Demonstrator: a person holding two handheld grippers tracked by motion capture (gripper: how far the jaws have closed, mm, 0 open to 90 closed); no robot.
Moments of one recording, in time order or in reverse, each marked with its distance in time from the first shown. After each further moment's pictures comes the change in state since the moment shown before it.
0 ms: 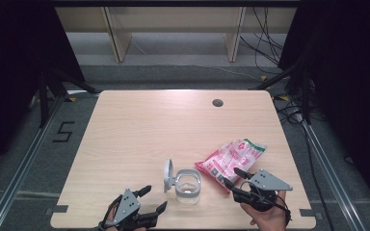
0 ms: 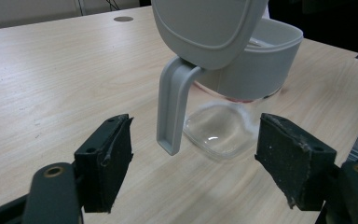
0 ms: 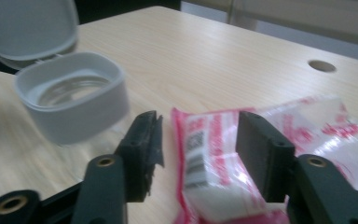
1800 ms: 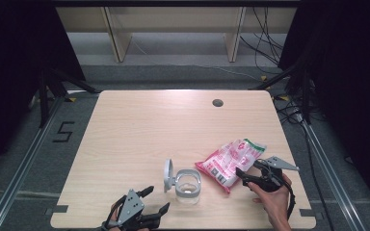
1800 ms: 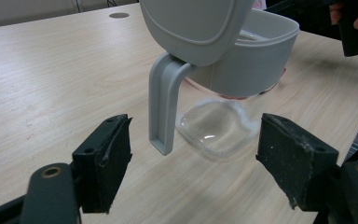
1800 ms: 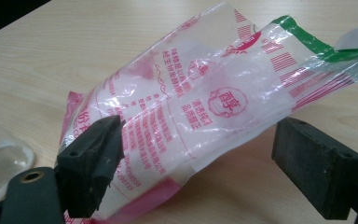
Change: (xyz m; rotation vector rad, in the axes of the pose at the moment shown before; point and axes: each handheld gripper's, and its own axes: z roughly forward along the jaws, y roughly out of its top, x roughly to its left) left arm -0.006 0.001 0.006 0.036 0.004 0.027; right arm -0.068 -0.030 0.031 0.090 -0.109 0.358
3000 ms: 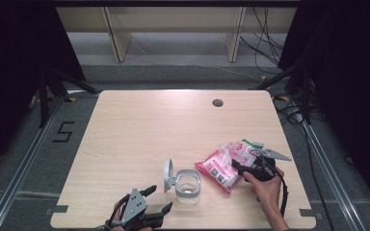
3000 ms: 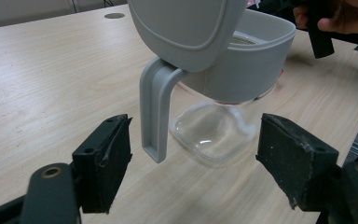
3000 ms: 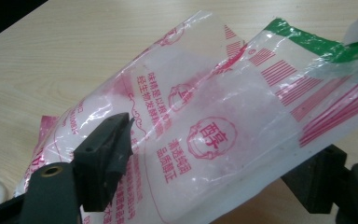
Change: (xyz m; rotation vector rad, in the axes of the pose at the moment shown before) left arm -0.003 0.002 0.006 -0.001 -0.014 0.007; right arm -0.010 0.011 0.032 0.022 -0.011 0.071
